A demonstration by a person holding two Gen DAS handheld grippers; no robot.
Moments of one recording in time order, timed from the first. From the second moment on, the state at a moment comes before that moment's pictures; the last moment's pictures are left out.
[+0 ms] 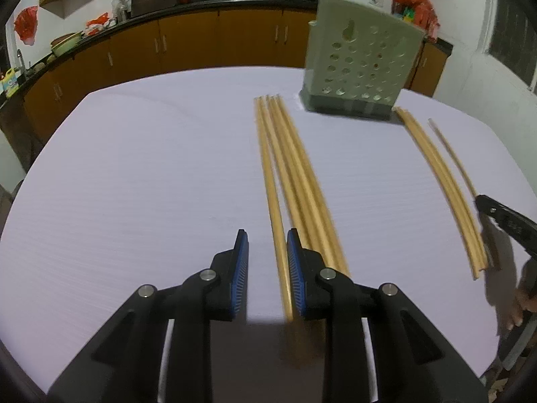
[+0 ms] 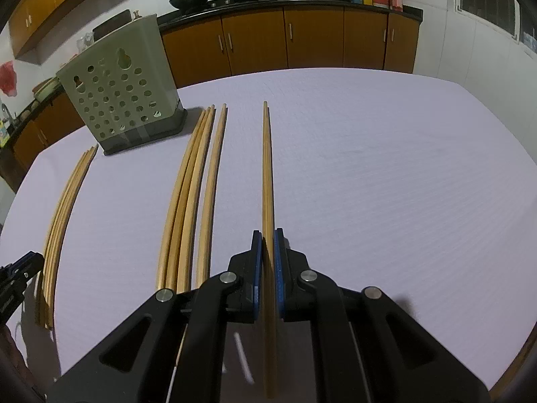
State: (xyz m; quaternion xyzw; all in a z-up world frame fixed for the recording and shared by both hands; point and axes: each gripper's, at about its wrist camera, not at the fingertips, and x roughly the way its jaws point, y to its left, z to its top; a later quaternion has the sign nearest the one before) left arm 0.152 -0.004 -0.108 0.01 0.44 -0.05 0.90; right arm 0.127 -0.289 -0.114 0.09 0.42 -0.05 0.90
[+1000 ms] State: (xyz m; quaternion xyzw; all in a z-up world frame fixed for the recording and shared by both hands) left arm 0.168 0.042 -0.108 0.00 0.43 -0.04 0.90; right arm 0.135 -0.317 -0.115 0.09 0.42 -0.06 0.90
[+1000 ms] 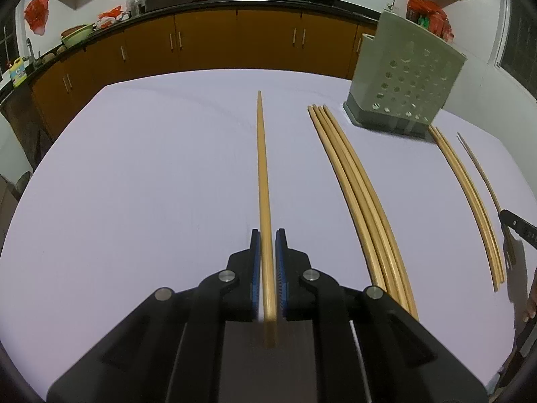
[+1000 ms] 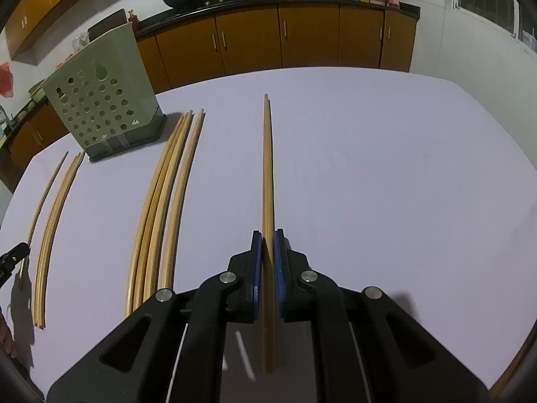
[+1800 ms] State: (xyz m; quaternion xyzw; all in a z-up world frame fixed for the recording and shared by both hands) left arm 0.157 0.063 0.041 -0.02 0.24 -0.06 0.97; right arm 0.101 -0.338 0.010 0.09 0.24 -0.07 0.97
